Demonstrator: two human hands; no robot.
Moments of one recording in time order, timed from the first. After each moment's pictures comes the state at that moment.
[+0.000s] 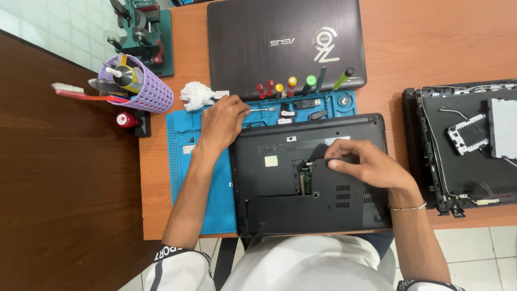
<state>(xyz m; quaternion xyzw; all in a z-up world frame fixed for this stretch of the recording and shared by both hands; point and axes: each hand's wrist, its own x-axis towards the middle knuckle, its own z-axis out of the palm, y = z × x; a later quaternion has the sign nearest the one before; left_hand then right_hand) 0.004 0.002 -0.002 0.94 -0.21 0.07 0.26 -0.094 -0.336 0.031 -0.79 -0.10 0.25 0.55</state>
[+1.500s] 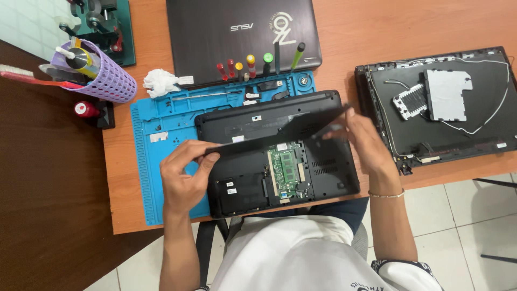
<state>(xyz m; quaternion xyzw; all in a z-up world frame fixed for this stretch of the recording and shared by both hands) -0.148 -0.008 0.068 0.81 -0.16 0.14 0.55 -0.137 -0.365 0.049 -0.71 -0.01 0.08 0.70</state>
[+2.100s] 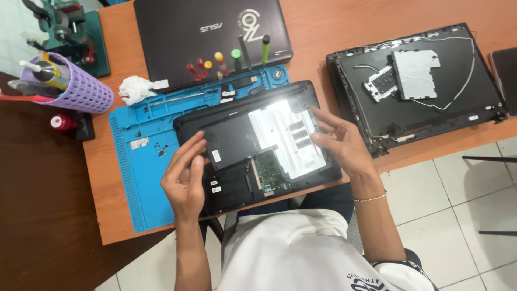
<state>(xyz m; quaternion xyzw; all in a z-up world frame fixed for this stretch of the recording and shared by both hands) -0.176 -0.043 0.037 0.71 -0.06 0.11 0.69 -0.181 -0.371 0.029 -0.62 0.09 0.05 0.78</state>
